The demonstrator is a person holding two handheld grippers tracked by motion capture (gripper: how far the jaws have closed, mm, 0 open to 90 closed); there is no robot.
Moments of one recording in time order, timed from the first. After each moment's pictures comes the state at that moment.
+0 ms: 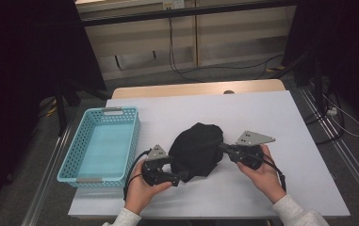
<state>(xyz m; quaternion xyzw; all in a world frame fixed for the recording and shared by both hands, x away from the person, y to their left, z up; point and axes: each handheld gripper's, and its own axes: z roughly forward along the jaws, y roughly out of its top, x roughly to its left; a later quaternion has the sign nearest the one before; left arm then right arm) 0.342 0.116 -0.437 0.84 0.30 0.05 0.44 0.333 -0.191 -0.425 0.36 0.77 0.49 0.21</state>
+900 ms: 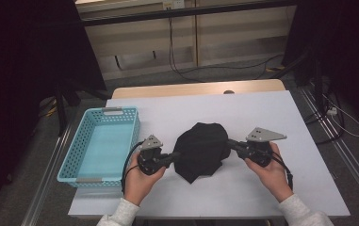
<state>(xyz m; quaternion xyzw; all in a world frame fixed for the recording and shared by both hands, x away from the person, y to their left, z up) 0.357 0.122 -0.408 0.82 0.32 0.05 0.47 0.333 -0.214 -0.420 0.39 0.75 0.49 0.21</state>
